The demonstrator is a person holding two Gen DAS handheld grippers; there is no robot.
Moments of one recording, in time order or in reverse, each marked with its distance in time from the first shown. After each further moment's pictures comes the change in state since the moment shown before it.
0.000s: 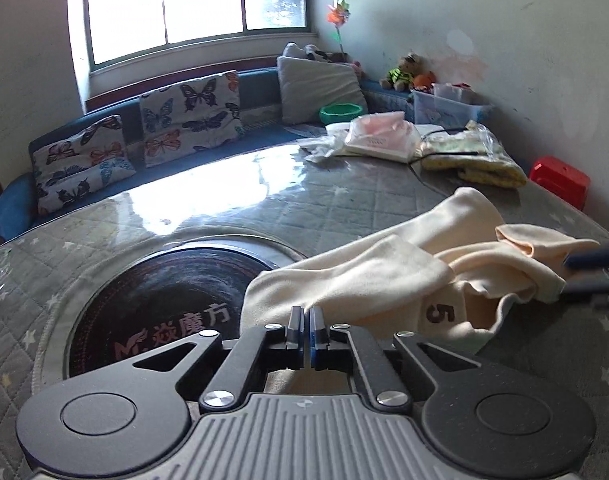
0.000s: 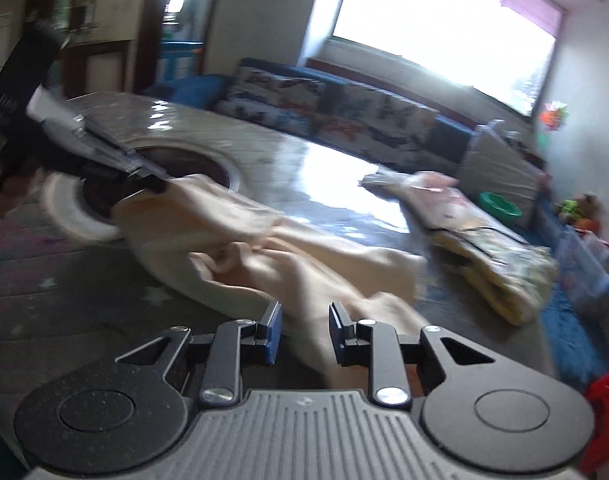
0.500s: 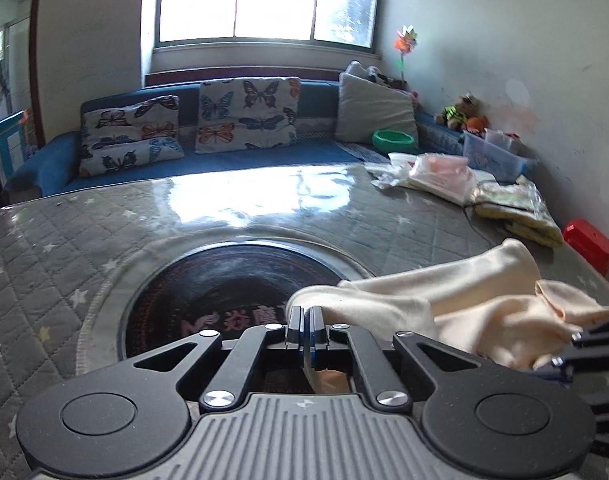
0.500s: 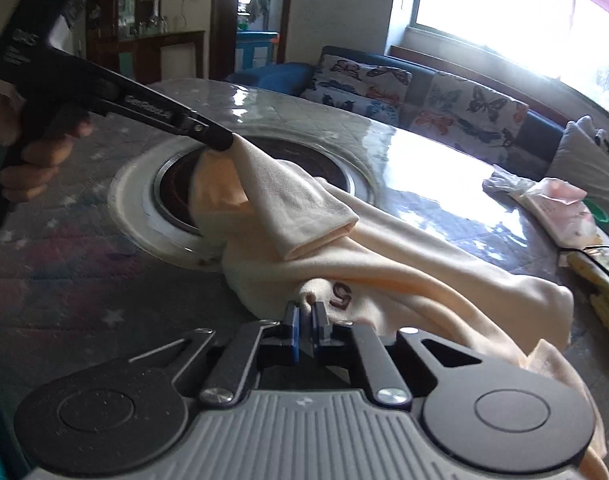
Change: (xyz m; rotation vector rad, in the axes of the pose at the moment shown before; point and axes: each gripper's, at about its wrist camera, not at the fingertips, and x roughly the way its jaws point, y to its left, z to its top) left arm -0.029 0.061 -0.005 -0.212 -0.044 0.064; right arm 0.044 0.049 0.022 -0.021 0.023 0.252
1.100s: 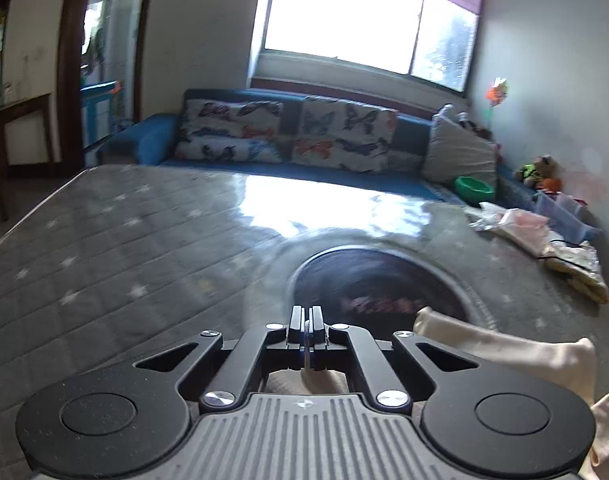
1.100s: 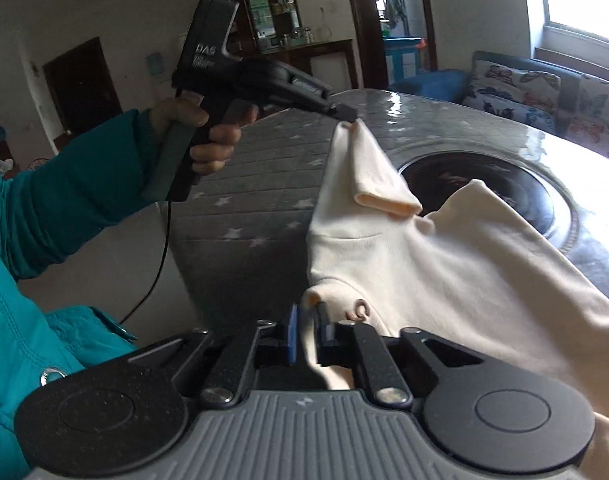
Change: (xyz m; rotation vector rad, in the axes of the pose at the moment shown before) left arm -0.095 0.106 -0.041 -0.210 -0.050 0.202; right arm -0.046 0.081 0.001 -0.065 -0.004 0.481
